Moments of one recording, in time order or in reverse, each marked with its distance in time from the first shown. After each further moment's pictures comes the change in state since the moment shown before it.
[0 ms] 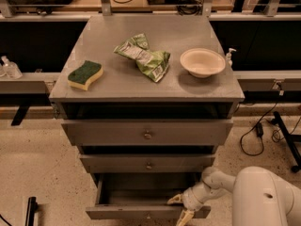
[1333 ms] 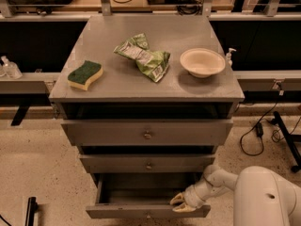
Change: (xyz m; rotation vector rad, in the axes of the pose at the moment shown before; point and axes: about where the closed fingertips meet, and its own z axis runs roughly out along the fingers) arm 0.002 -0.005 -0.010 0.015 0.010 -0.003
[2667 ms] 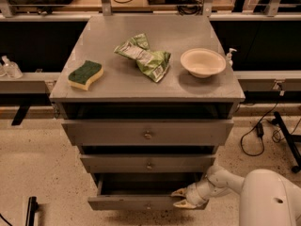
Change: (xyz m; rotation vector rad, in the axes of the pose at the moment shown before) arm 0.007 -0.011 -0.005 0.092 0.009 0.025
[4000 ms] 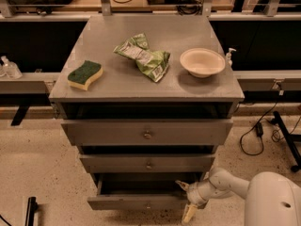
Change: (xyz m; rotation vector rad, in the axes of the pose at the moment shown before) arm 0.010 -0.029 -0.010 0.137 0.034 0.026
